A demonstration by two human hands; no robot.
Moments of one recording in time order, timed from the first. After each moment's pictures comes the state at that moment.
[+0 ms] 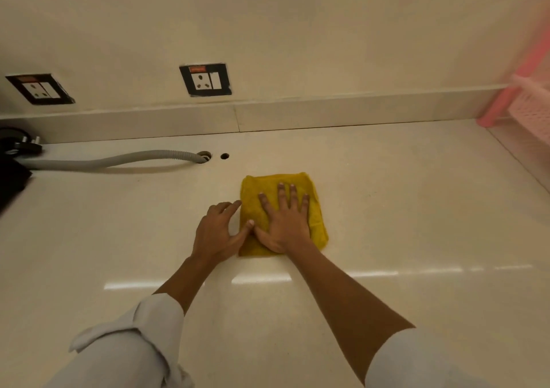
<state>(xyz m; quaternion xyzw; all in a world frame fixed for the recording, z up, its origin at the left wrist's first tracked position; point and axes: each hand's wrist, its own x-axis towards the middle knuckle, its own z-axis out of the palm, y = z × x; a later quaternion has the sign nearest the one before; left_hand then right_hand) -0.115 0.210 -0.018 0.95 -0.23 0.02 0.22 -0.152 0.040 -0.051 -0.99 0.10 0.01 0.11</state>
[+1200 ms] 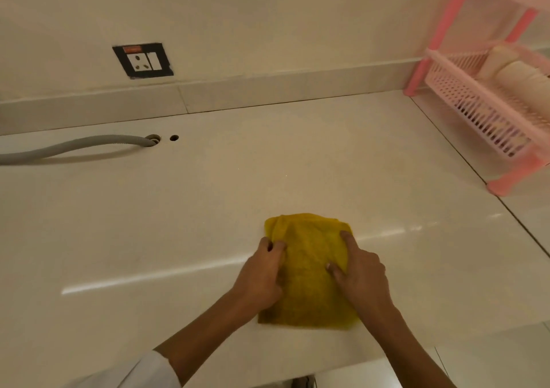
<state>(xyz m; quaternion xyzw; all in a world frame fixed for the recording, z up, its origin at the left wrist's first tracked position) -0.317 0.120 0.004 0.89 -0.35 -0.24 0.19 -0.433 -0.053 -0.010 -0.91 0.36 0.04 0.22</state>
